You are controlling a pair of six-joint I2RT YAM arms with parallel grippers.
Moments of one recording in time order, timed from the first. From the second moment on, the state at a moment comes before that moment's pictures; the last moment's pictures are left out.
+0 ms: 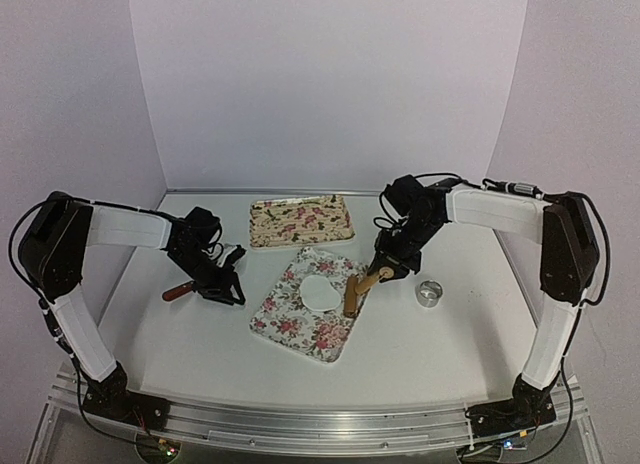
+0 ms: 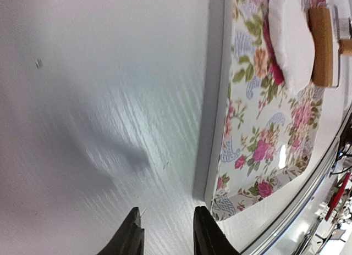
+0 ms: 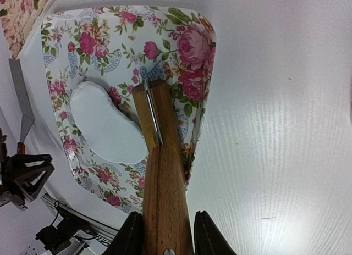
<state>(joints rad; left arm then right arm) -0.46 1.74 1.01 -0.57 0.49 -0.20 0.59 1.89 1.47 -0.84 -0.34 0.91</state>
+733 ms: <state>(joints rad) -0.53 1.94 1.27 -0.59 0.60 -0.17 0.64 1.91 1.64 -0.92 -0.45 0.88</state>
